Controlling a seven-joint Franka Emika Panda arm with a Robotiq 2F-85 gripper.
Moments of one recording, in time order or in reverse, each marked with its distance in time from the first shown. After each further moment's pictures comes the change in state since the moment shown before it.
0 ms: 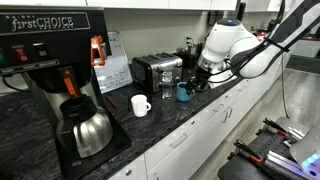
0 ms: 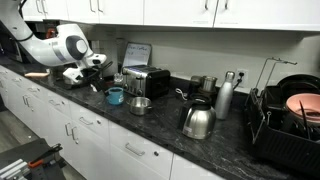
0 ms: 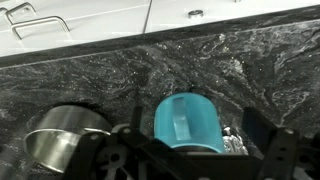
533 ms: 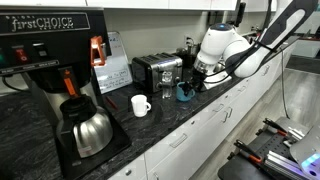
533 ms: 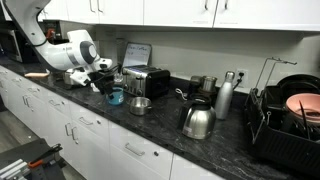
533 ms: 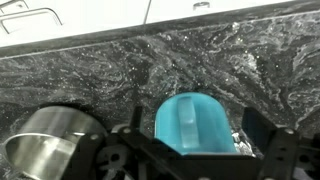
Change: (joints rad) arm -0.054 0.136 -0.005 0.076 -0.162 0.000 0.067
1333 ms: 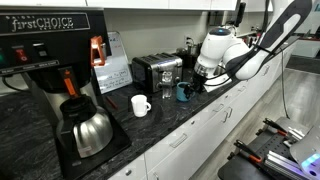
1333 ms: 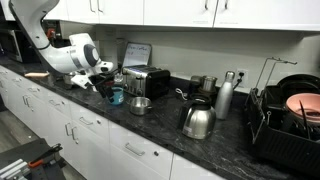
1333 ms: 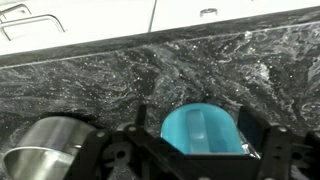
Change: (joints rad) arm 0.009 0.045 -0.032 0.007 -0.086 0.001 0.059
